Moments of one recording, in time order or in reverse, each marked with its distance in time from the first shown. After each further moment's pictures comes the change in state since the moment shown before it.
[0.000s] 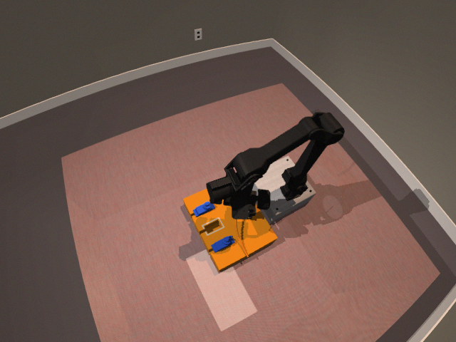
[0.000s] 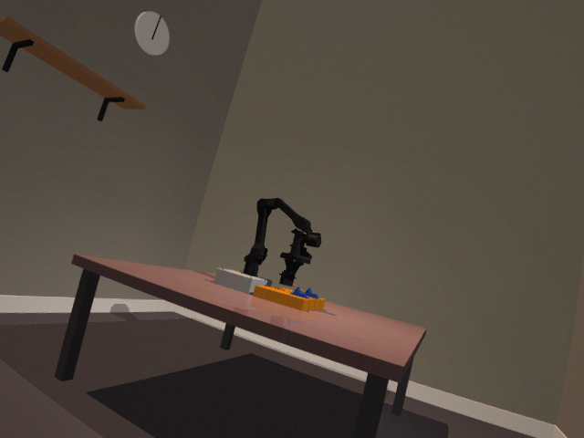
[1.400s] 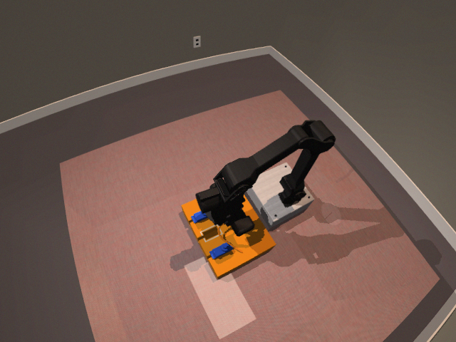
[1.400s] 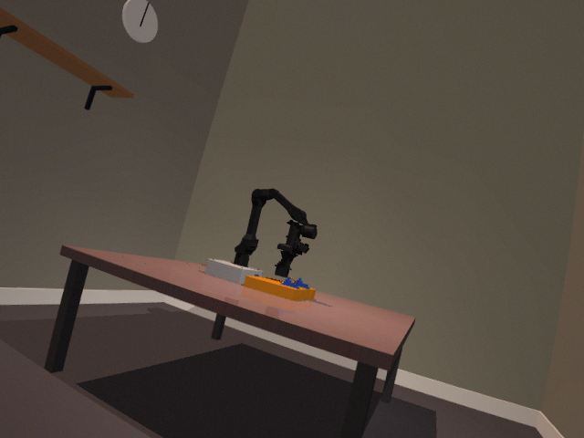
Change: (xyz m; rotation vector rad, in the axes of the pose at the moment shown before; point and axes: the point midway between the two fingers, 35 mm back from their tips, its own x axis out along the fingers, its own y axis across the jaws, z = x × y) arm 0.000 -0.022 0.015 0.967 0.003 0.003
